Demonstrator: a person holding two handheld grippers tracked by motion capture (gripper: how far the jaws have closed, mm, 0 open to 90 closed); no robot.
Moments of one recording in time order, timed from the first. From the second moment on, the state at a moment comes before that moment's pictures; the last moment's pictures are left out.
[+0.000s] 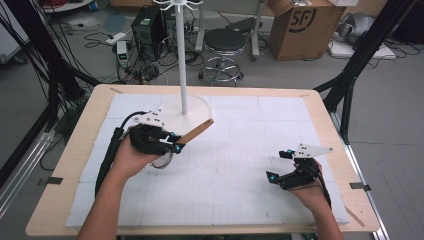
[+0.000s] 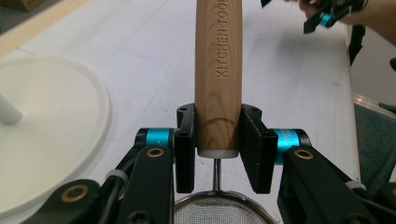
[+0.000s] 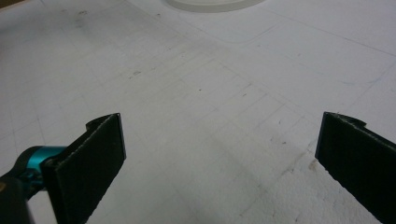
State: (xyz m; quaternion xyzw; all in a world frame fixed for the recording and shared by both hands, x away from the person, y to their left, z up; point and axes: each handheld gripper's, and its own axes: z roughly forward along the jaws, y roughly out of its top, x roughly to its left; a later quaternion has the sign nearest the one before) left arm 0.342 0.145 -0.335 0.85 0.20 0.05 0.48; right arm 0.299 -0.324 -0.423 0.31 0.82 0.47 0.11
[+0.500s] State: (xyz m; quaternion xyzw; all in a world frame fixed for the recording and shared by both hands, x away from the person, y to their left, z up) left arm 0.356 0.166 -0.293 0.82 0.19 0.07 0.53; right arm 0.300 -0.324 -0.423 0.31 0.82 0.47 0.11
